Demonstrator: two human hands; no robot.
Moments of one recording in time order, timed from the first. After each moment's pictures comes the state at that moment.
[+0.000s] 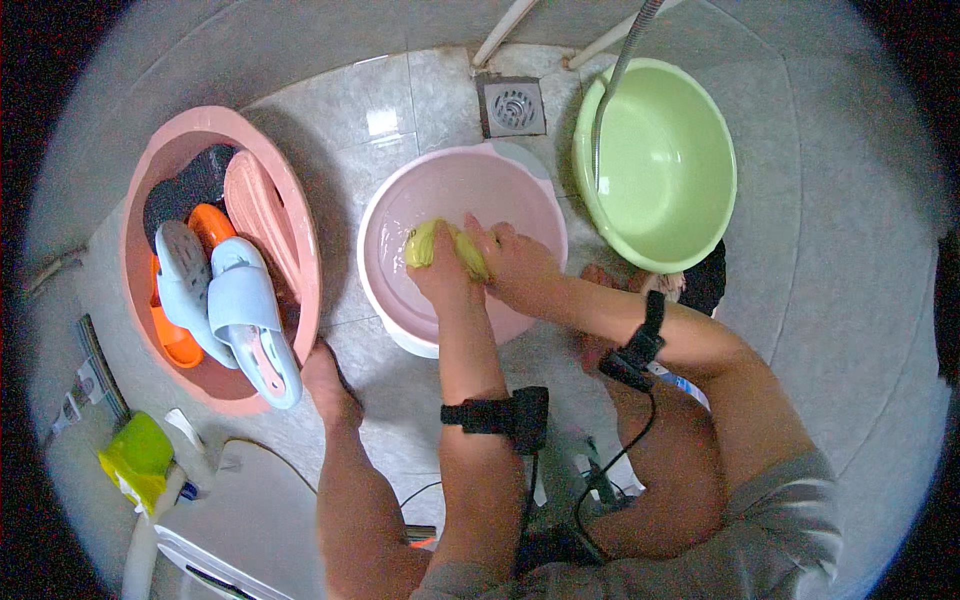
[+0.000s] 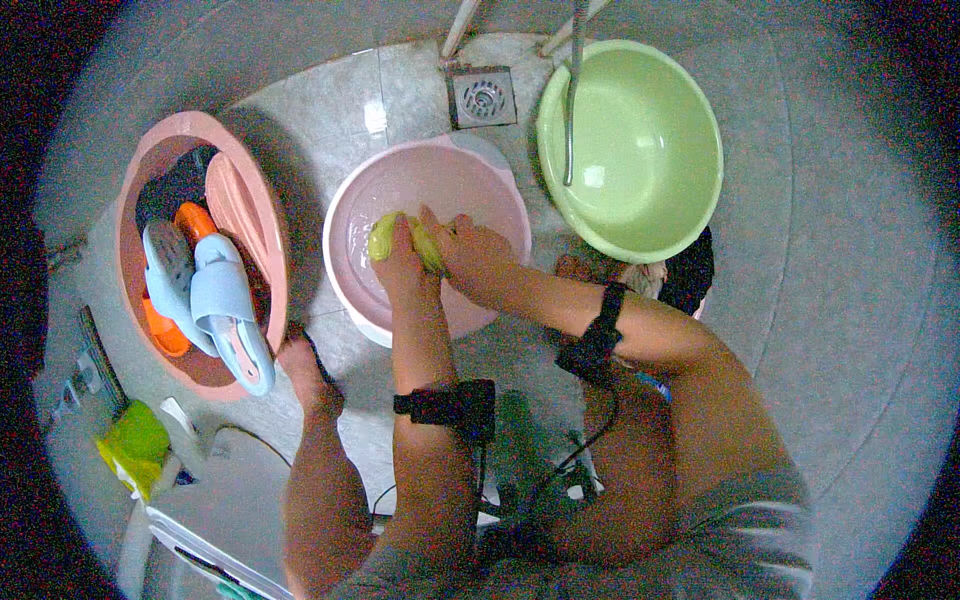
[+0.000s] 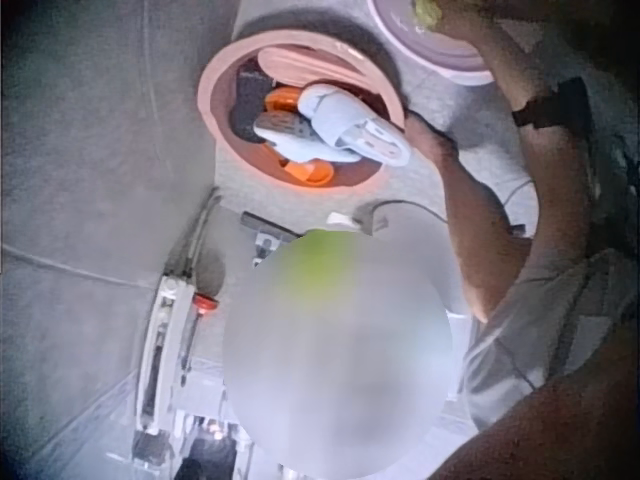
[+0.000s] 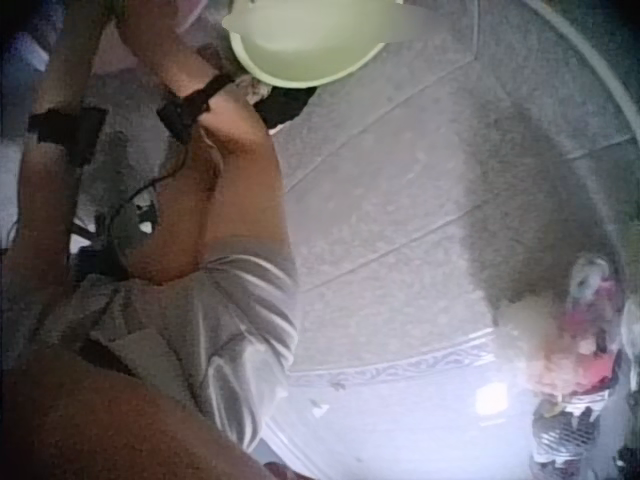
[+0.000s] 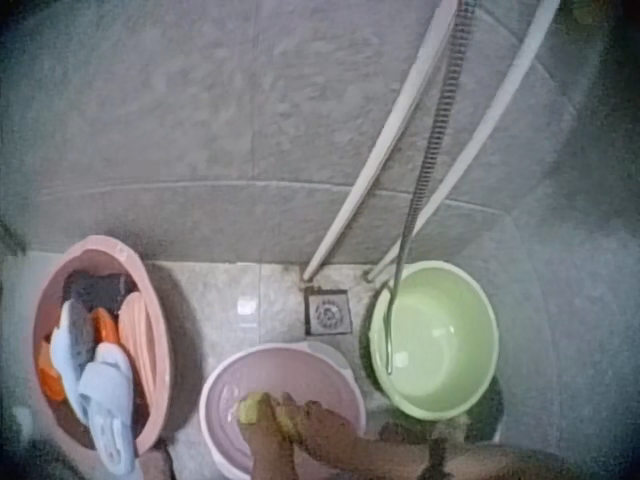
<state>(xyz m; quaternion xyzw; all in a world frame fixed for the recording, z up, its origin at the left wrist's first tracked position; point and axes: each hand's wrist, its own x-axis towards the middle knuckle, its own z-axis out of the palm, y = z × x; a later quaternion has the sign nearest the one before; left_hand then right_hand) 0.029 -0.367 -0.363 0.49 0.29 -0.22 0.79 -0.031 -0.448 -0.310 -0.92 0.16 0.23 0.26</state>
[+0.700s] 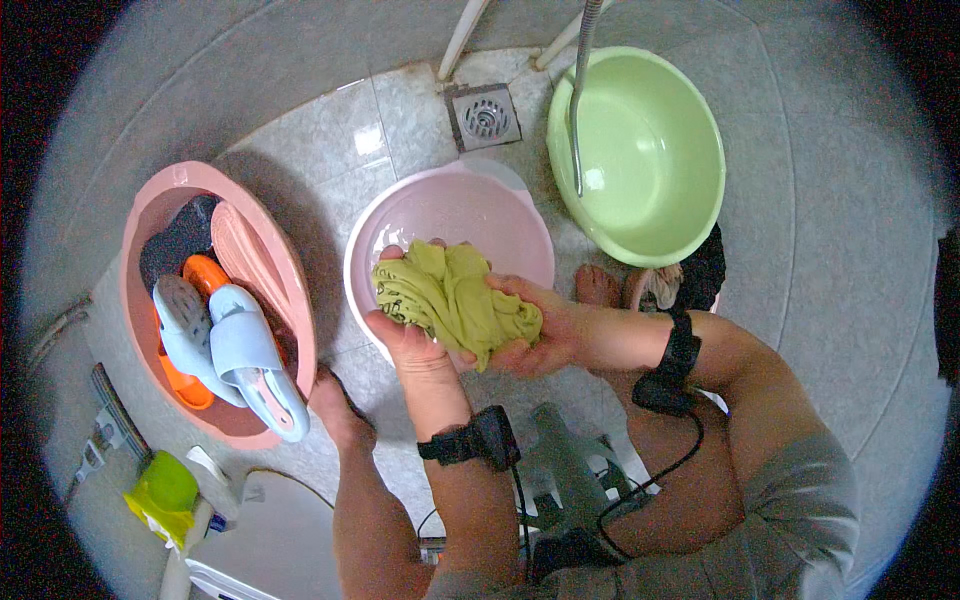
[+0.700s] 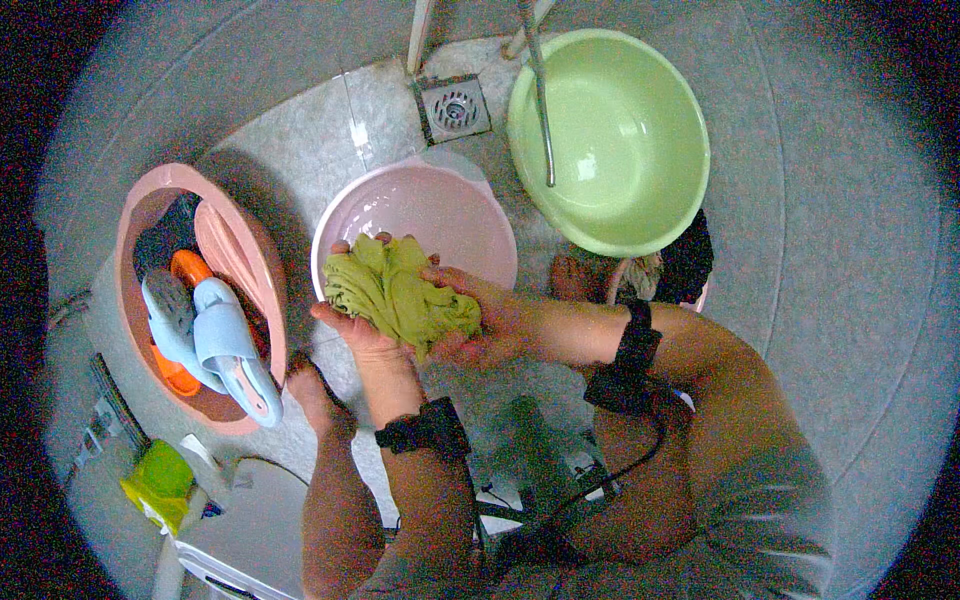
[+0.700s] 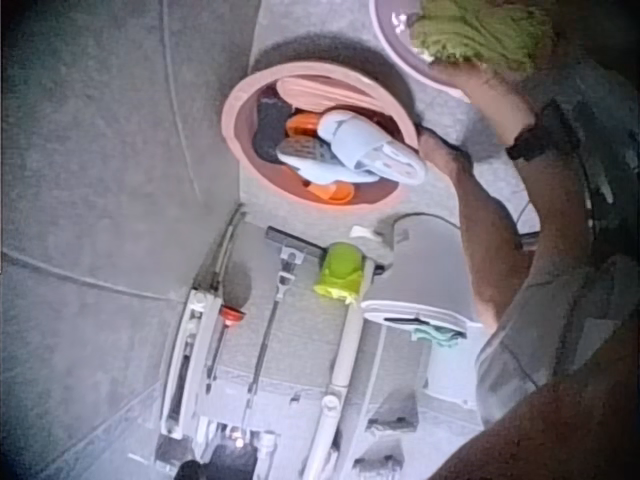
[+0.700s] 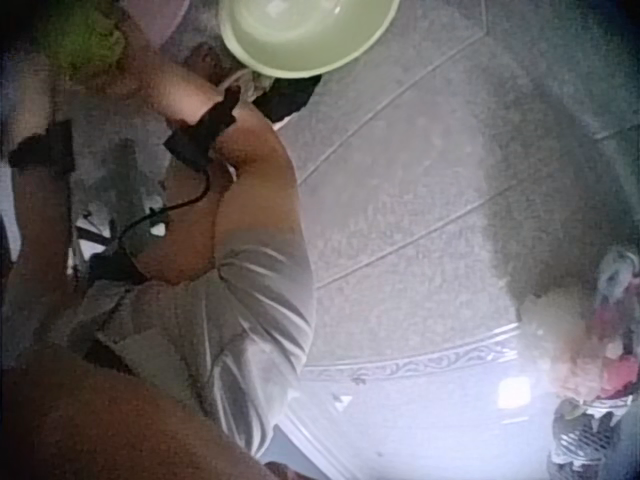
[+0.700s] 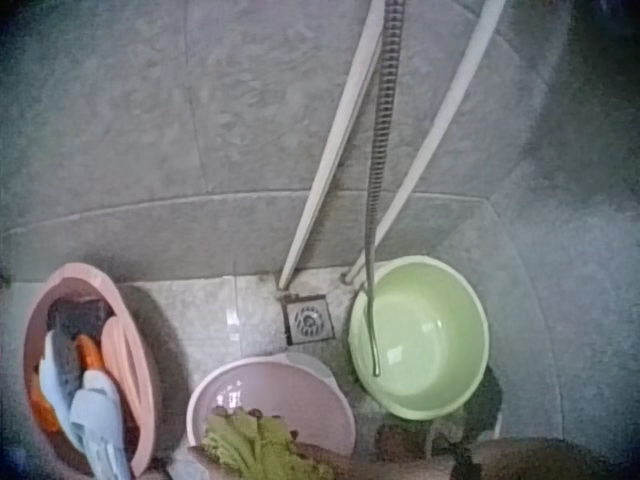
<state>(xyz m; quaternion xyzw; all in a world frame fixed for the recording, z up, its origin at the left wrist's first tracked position) 0.041 -0.330 -0.322 0.21 0.08 -0.40 0.89 -0.052 -0.448 -0.268 0.11 0.34 0.27 0.90</state>
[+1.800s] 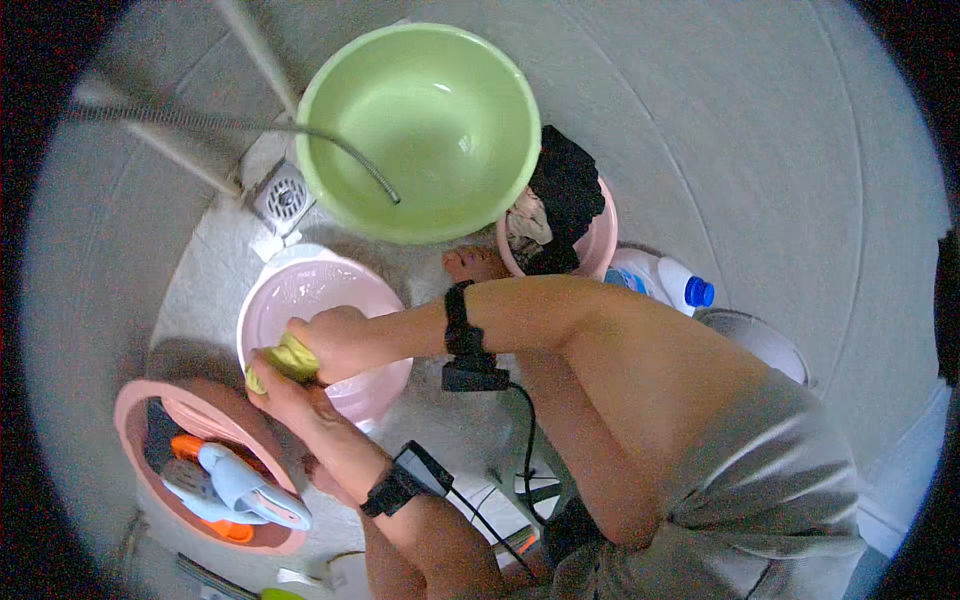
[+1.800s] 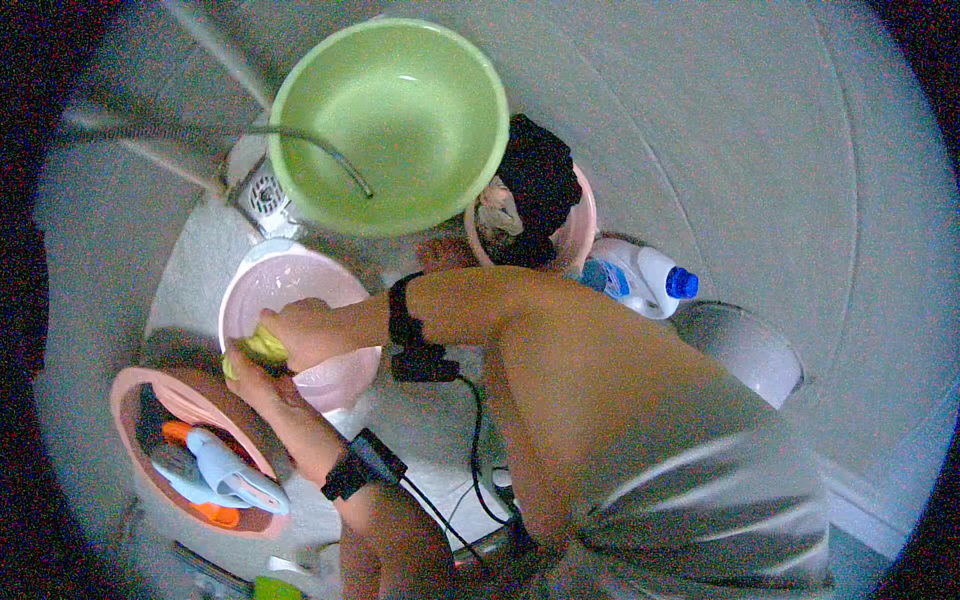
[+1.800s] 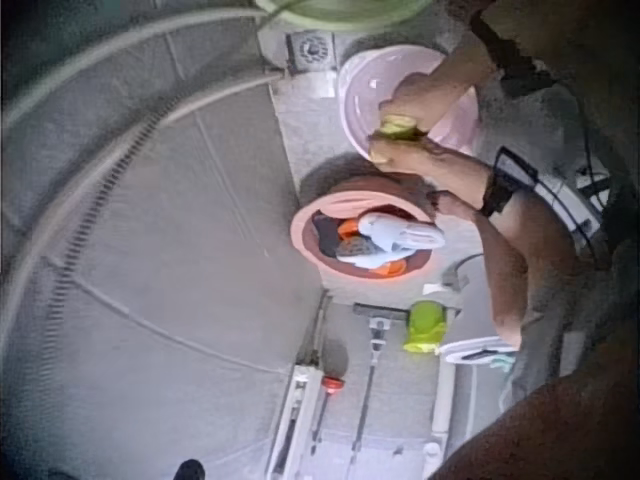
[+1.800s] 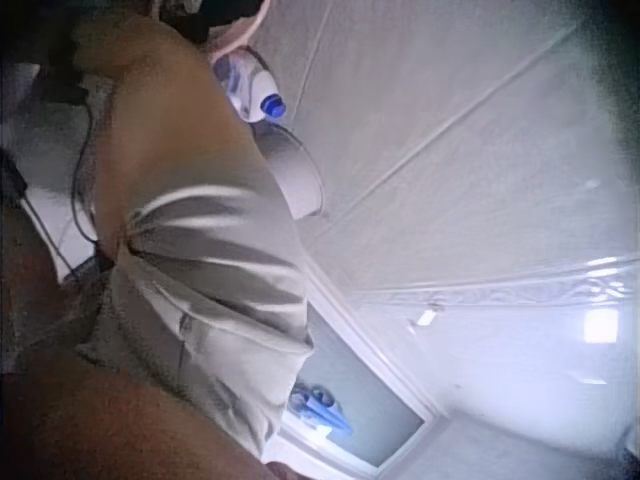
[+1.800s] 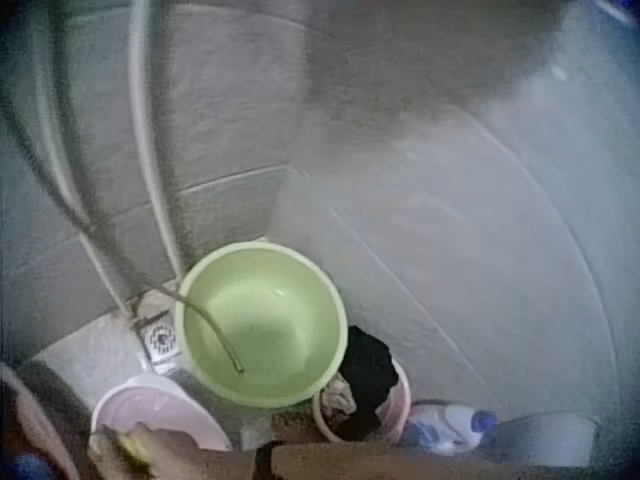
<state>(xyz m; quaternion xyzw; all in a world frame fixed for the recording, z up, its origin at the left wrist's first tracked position) 0.056 -0.369 -0.286 0.69 0.13 -0.26 0.66 -0.030 -0.454 -0.282 -0.82 0.25 0.07 0.51</state>
